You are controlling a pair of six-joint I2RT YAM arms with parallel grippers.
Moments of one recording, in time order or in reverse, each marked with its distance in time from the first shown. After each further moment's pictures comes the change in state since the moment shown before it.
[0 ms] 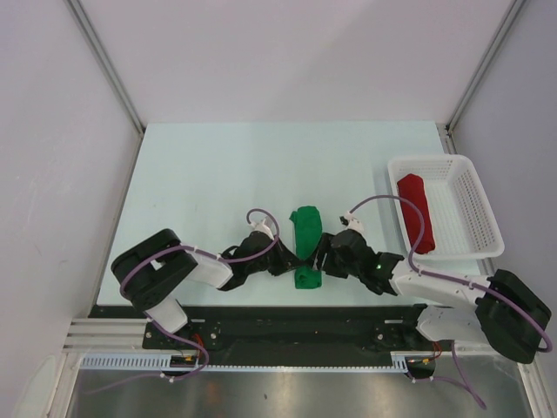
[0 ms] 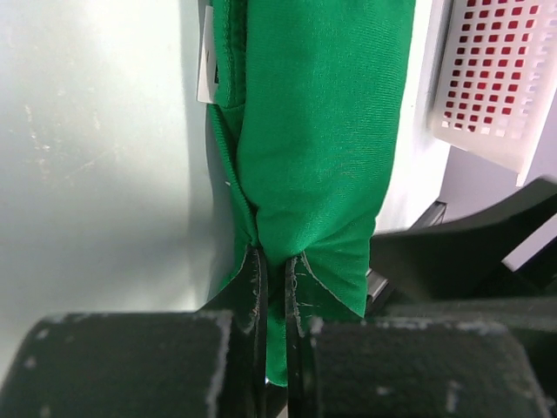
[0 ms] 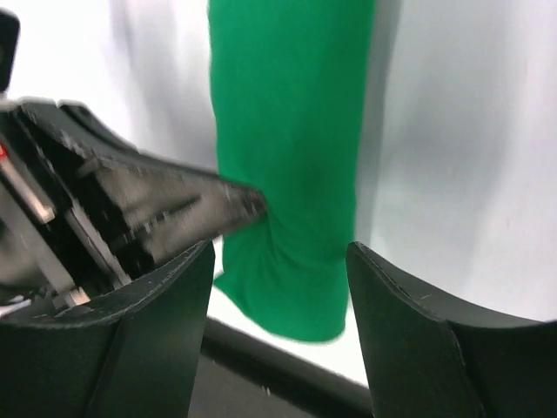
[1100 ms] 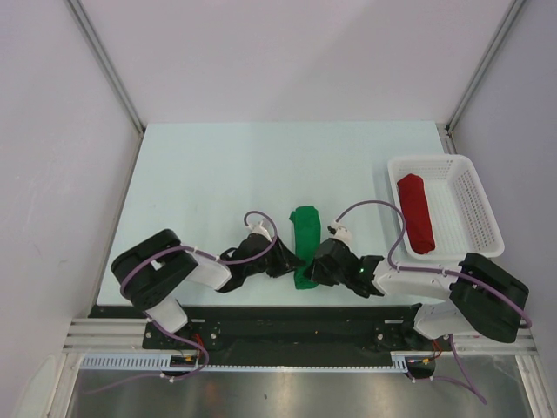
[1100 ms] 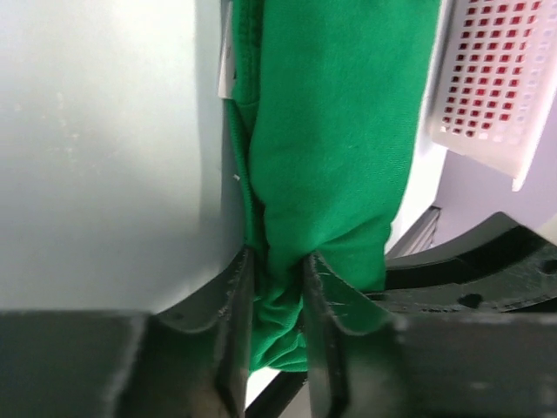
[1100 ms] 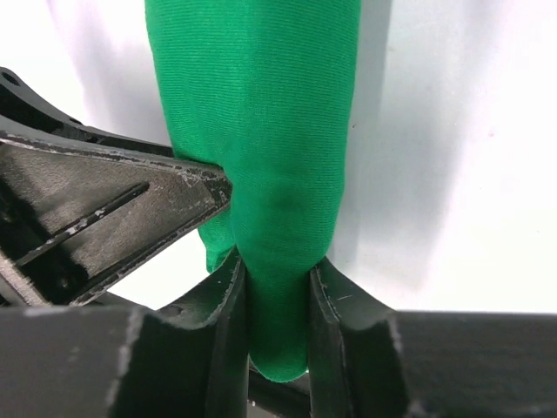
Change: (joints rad) left arm 0.002 0.011 -0.033 0.060 -0.006 -0.031; right arm 0.108 0.146 0.006 0.024 0.070 0.079
